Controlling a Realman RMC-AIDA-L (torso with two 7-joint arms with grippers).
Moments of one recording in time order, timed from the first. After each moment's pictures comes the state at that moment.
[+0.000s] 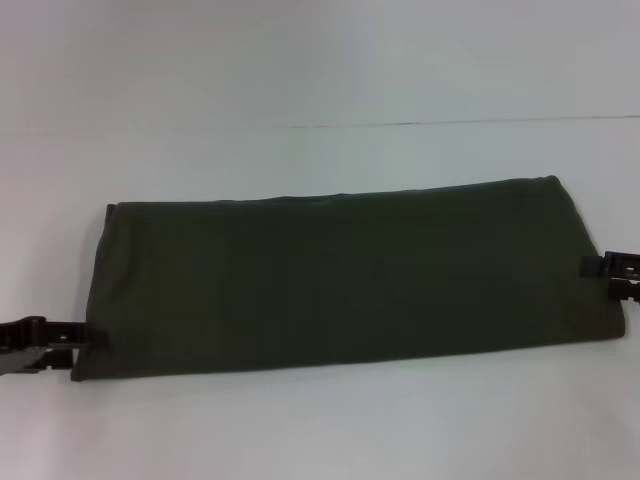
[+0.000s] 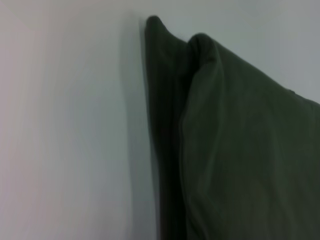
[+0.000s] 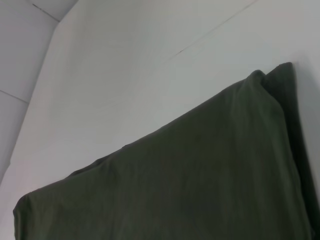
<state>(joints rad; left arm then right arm) -0.57 -2.00 0.31 0.78 2.64 1.59 -2.35 0.49 1.87 -0.52 -0.53 -2.19 -1.40 2.24</state>
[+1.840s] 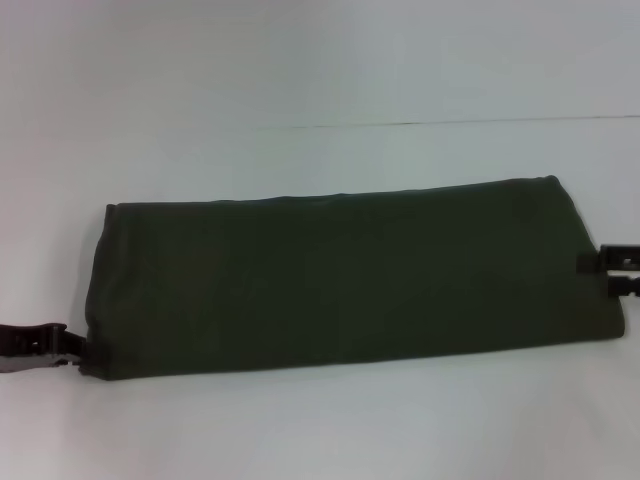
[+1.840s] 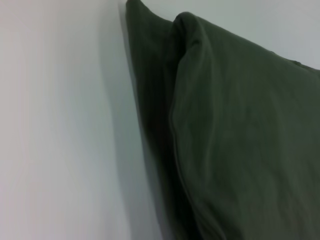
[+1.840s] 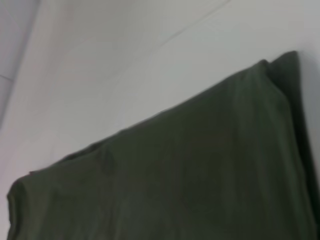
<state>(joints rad) -0.60 -2.01 0.40 0.76 2.66 1.54 -2.30 0.54 1.87 -0.54 -0.62 -2.30 -1.46 2.39</state>
